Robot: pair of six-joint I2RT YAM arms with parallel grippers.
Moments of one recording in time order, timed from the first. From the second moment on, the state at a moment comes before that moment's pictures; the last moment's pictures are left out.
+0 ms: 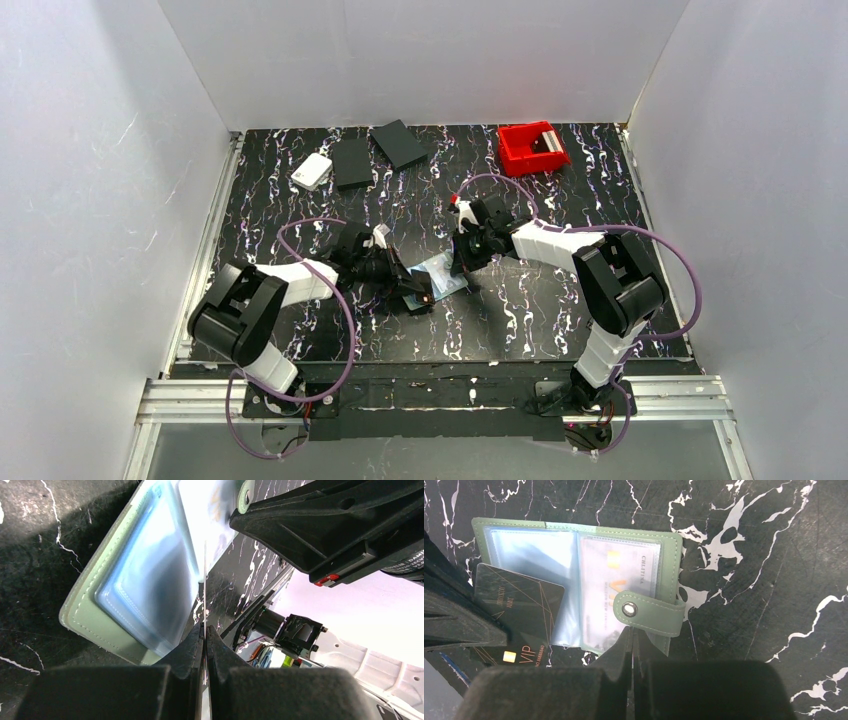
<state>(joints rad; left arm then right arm) -0.50 1.58 0.62 0.15 0.63 -1.00 0.60 1.76 1.02 -0.24 -0.40 0.21</state>
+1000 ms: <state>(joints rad) -0.50 1.62 0.62 0.20 0.64 -1.03 0.60 1.77 1.00 -0.22 -0.43 0.21</state>
